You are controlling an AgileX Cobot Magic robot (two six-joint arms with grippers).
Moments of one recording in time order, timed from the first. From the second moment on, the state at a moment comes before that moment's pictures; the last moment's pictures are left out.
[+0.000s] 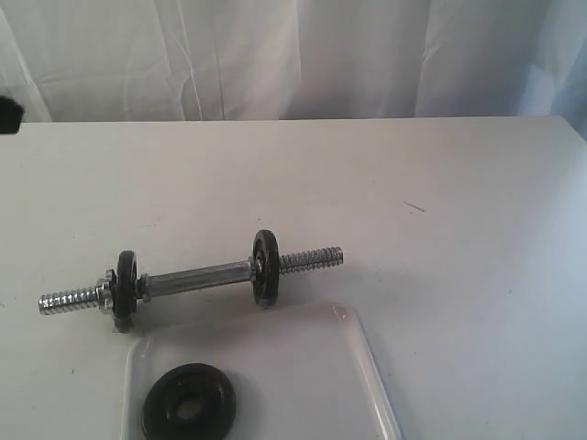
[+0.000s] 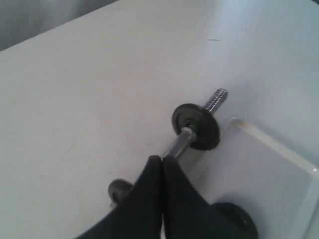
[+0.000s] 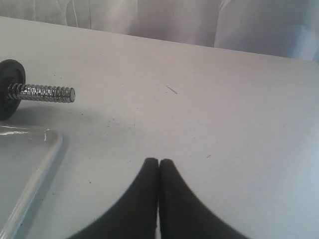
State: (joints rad) left arm -0.01 0.99 -1.03 -0.76 1.00 0.92; right arm 0.23 0.02 0.00 0.04 0.33 -0.06
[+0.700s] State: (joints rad) left arm -0.30 1.65 -1.31 -0.57 1.03 1.20; right arm 0.23 0.02 0.00 0.04 0.33 -0.06
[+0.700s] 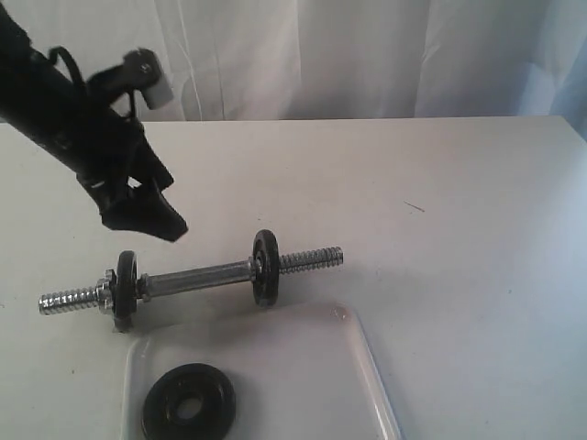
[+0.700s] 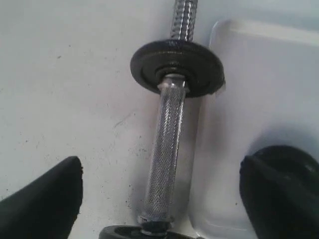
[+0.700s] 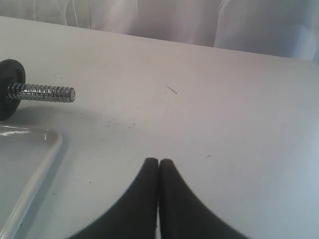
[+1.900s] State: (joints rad) left arm -0.50 1.92 -1.31 -0.33 0.77 1.13; right arm 0.23 0.02 0.00 0.04 0.33 -0.06
